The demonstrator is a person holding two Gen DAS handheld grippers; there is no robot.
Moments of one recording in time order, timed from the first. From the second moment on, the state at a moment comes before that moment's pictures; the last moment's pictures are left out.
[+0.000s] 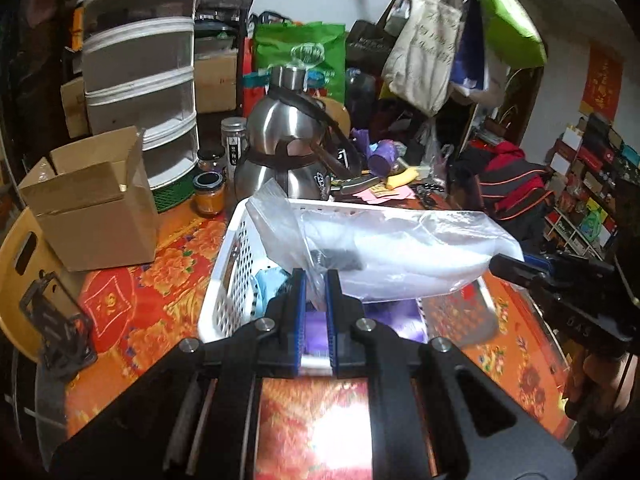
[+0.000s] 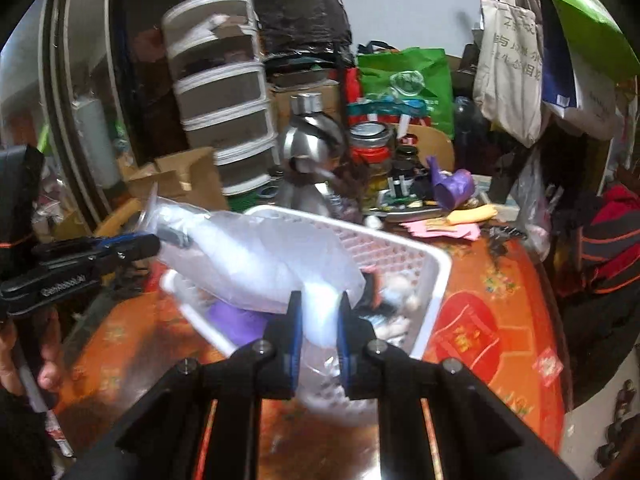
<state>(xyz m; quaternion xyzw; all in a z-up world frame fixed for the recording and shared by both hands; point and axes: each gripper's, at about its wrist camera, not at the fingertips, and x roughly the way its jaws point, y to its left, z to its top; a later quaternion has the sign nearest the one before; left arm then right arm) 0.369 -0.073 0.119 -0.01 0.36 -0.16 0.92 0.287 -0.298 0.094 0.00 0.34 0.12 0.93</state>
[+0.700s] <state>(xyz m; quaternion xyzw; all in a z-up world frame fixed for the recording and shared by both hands) 0.472 -0.122 0.040 0.02 0.43 -0.10 0.89 0.377 -0.305 0.038 -0.03 0.40 0.05 0.92</state>
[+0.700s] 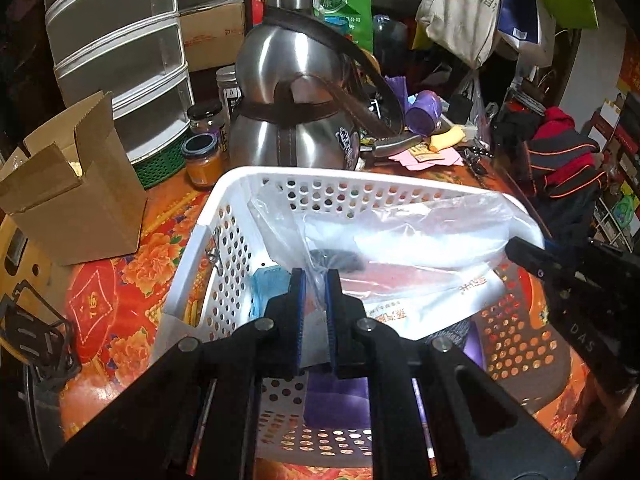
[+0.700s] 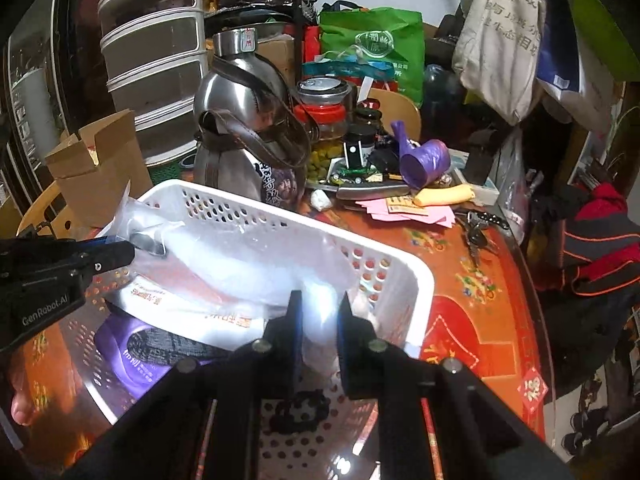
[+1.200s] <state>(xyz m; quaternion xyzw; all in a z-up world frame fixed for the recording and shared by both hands) 0.435 -0.101 0.054 0.01 0.38 -0.09 0.92 0.349 -0.321 0.041 0.02 0.38 0.05 0.92</state>
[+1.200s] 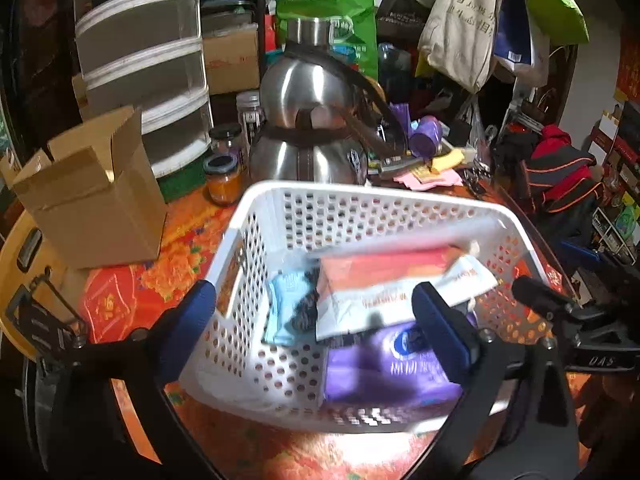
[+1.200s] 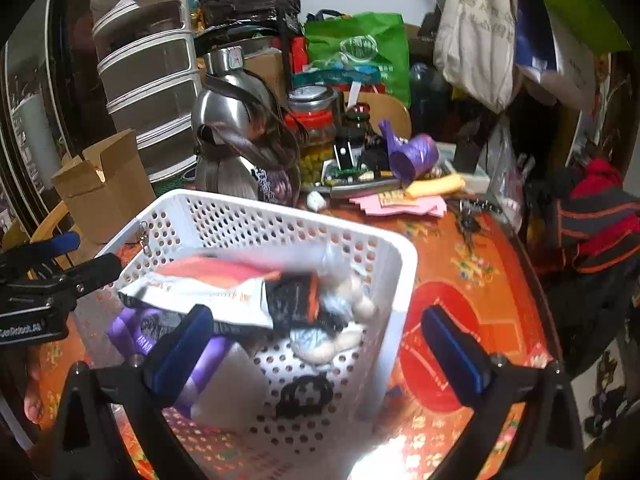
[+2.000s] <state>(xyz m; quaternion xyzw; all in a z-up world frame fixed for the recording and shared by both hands) 0.186 -0.045 0.084 0.05 0.30 -0.07 0.95 0.109 -0.305 0.071 0.05 0.31 0.03 0.95</state>
